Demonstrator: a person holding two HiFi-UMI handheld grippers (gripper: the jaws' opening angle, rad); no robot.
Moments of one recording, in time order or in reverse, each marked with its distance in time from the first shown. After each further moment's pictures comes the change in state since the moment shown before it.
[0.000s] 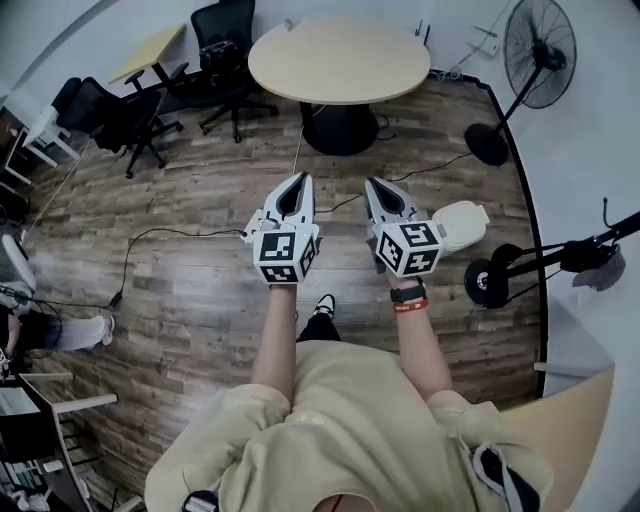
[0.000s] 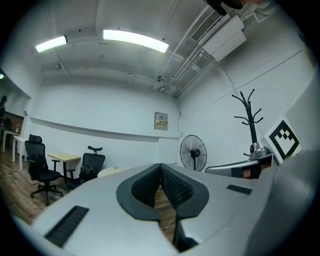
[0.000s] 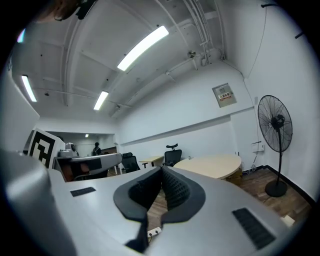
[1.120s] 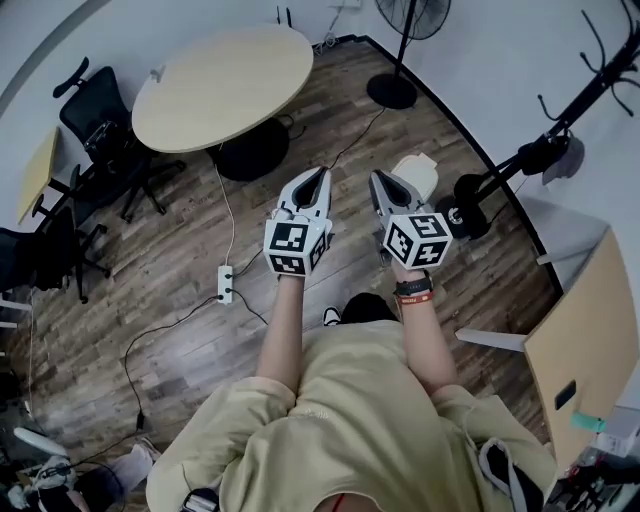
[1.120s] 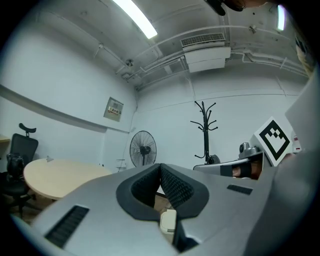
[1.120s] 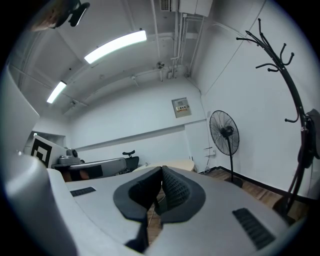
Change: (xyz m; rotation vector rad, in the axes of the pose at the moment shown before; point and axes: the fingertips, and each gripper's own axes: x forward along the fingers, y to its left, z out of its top) left arm 0.156 -0.070 -0.036 -0.024 0.044 -0.659; right arm 0.013 -0.119 -0.002 0.091 -0.097 -0.523
